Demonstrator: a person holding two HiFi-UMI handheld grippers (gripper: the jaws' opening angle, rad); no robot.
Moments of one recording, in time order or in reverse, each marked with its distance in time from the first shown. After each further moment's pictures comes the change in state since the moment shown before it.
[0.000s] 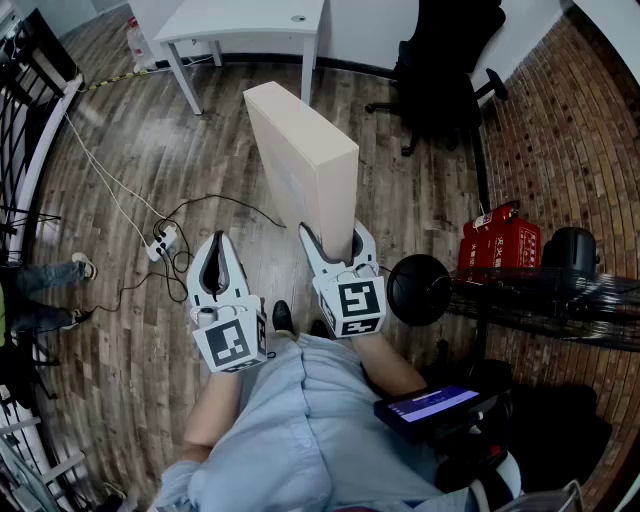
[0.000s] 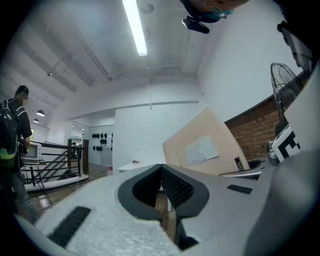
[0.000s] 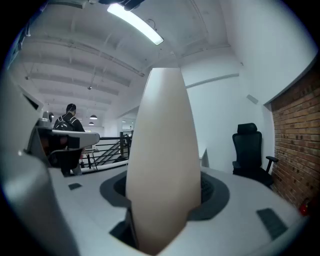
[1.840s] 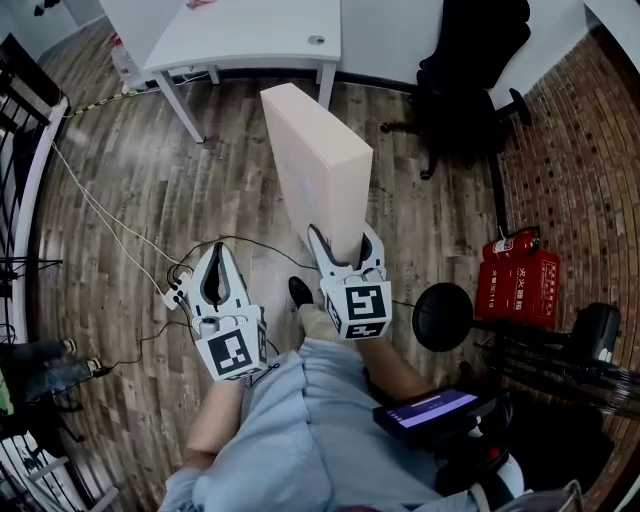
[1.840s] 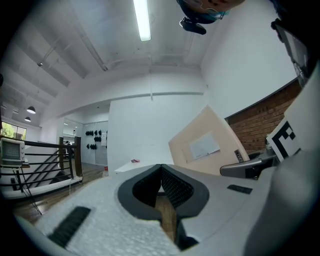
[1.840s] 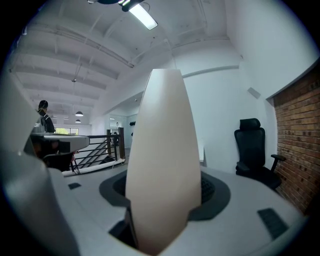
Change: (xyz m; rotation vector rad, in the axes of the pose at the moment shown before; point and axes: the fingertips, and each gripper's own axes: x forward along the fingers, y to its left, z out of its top) left arm 0.247 0.137 -0.043 0.017 0.039 -0.062; right arm 0.272 -0.028 0.020 0.032 0.035 -0.115
